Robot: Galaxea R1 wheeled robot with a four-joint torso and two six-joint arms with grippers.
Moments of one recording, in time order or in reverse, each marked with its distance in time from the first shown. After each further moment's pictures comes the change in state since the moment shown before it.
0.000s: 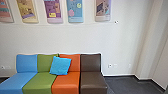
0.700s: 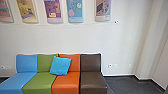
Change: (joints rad) left arm 0.000 -0.007 0.000 0.000 0.000 0.000; right arm 0.000 0.019 -0.026 -0.015 0.000 0.000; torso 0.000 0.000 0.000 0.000
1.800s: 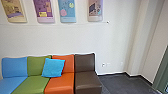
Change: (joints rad) left arm 0.000 -0.003 0.000 0.000 0.000 -0.001; right arm -0.005 0.009 0.000 0.000 -0.001 0.000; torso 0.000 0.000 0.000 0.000
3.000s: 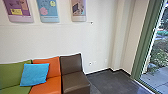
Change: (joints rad) left arm 0.000 0.000 -0.004 -0.027 -0.073 -0.002; right arm 0.005 0.026 -0.059 0.000 -0.001 0.001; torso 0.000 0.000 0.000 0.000
